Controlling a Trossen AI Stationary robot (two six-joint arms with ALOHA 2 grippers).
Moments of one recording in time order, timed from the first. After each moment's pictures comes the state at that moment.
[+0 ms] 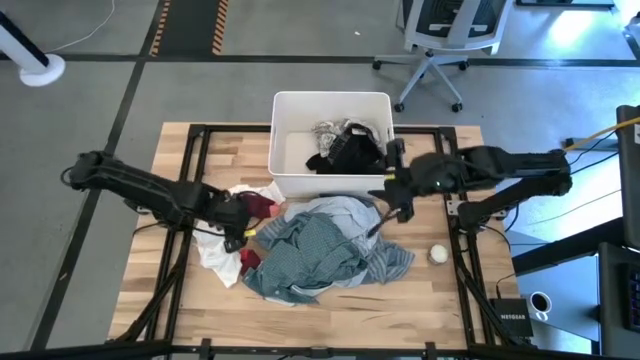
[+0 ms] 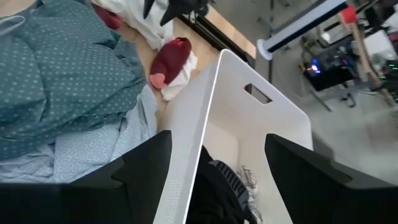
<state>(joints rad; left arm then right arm) -0.22 1.14 0.78 -0.97 -0.14 -0.62 0.19 1.25 1.50 -0.90 0.36 -0.53</state>
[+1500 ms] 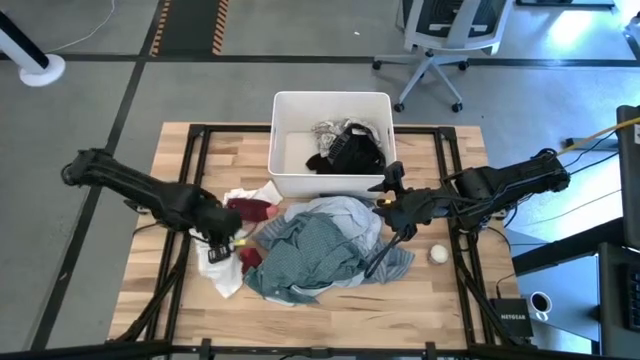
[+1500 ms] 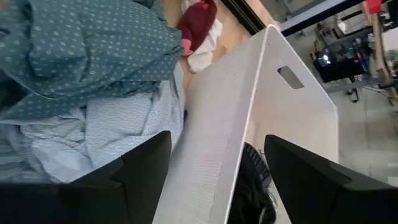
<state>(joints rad) -0.32 1.06 0.81 -1.06 0.07 -0.67 0.34 1.25 1.37 -0.94 0.48 -0.46</state>
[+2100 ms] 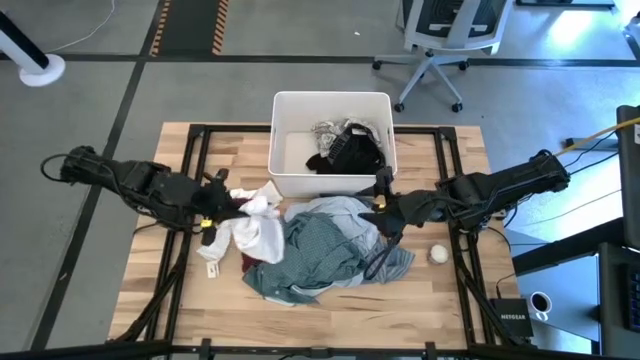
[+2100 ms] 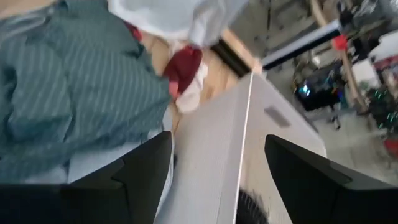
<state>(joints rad) -0.33 0.78 0.95 -0.63 -0.28 -0.17 0.34 1.25 1.26 -0.63 0.47 -0.55</state>
